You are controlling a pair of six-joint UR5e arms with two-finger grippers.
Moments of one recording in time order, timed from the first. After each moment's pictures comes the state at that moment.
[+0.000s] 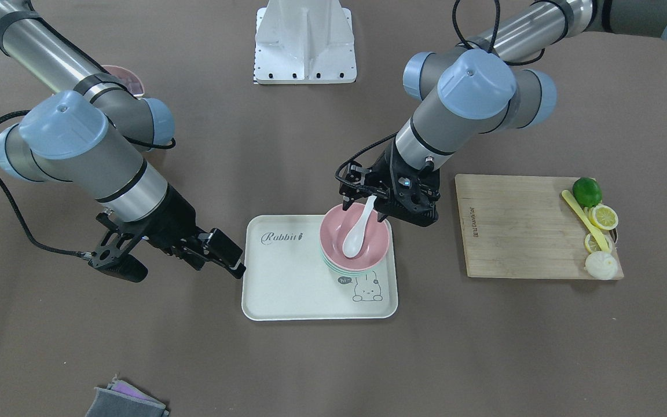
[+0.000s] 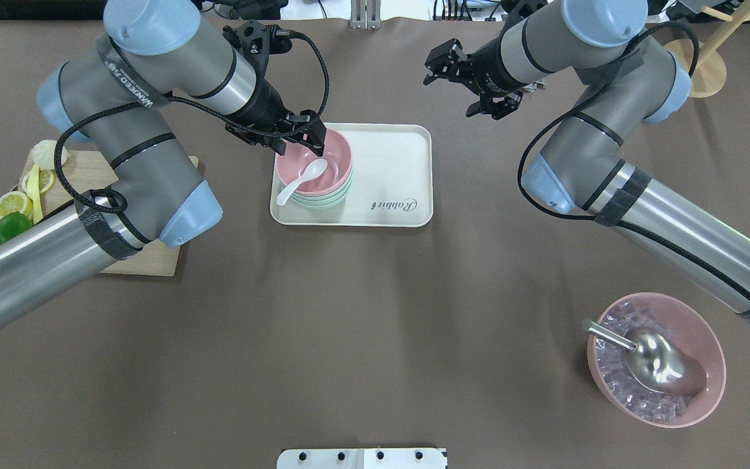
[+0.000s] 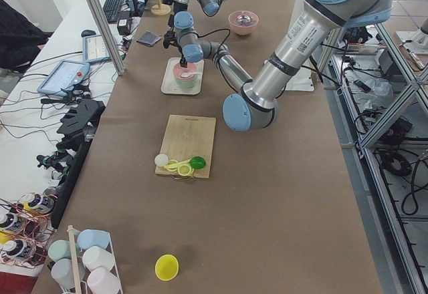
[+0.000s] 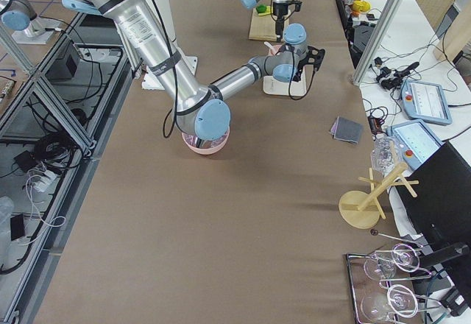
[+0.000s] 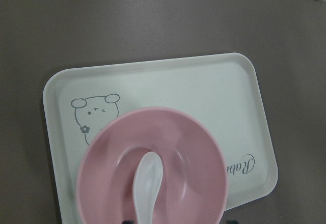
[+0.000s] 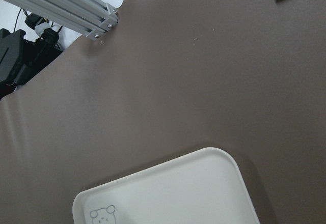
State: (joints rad) left arm -0.80 -2.29 -1.52 -1.96 -2.18 -0.98; right arm 0.89 -0.90 1.38 -0.88 2.09 1.58
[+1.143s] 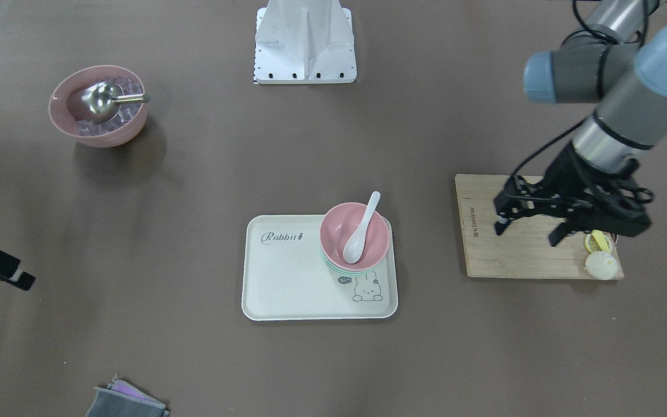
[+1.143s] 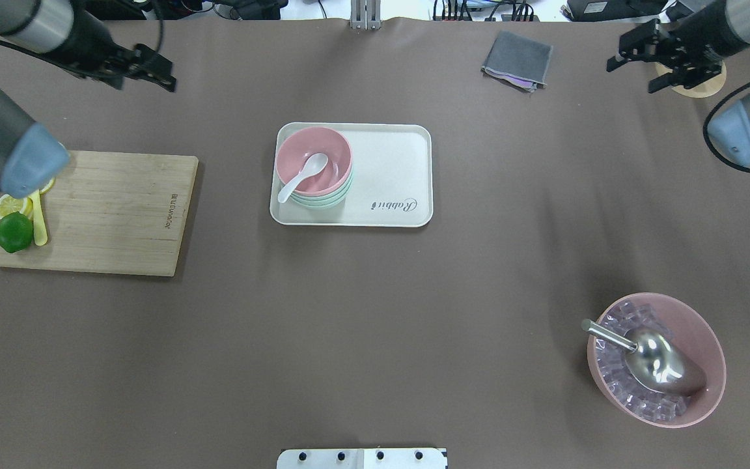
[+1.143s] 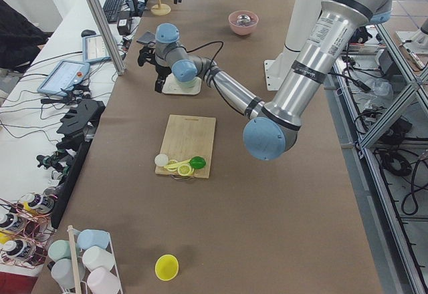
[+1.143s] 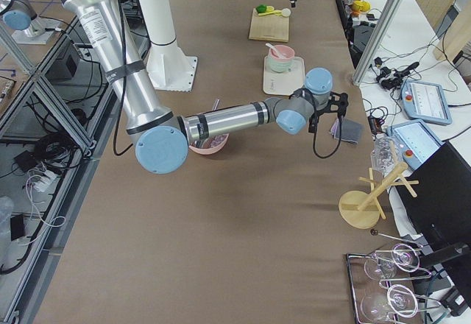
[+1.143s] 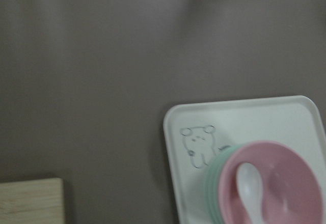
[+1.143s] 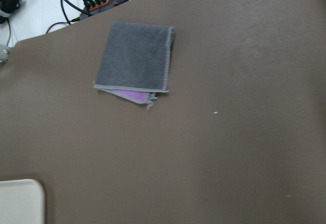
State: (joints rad) left arm -1.12 -2.04 -1.67 -1.81 -2.16 -0.60; right arm 1.24 -1.20 1.39 -0.96 2.40 0.94
